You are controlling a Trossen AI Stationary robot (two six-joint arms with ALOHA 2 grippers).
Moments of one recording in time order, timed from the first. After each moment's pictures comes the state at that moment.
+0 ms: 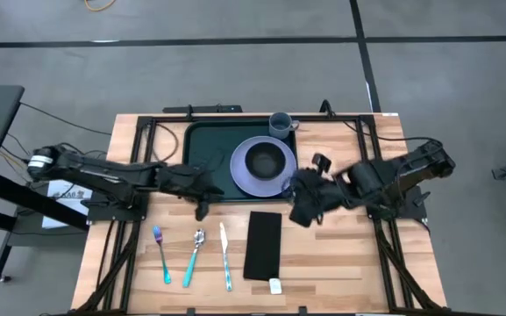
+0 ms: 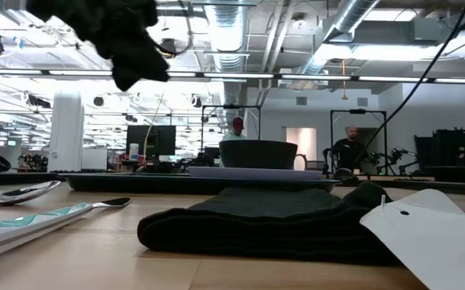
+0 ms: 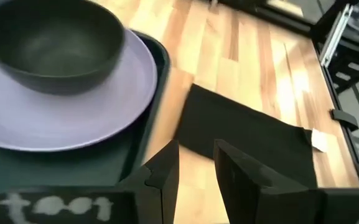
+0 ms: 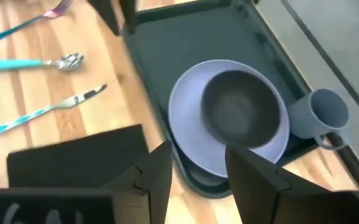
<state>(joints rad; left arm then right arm) -0.07 1.11 0.67 -0.11 -0.03 -0.37 0.39 1.55 1.69 -1.22 0.57 0.53</state>
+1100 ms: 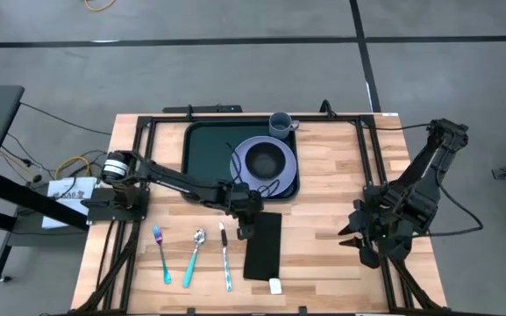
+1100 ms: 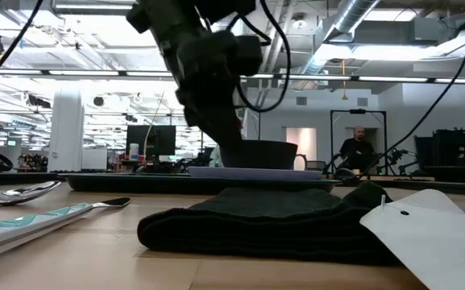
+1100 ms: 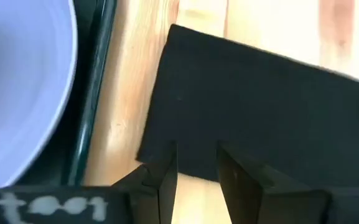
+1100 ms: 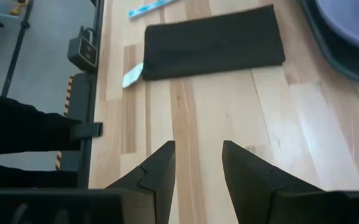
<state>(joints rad) -0.14 1.87 1.26 -0.39 -0.02 -0.28 0.98 1.00 0.86 -0.83 0.47 0.96</state>
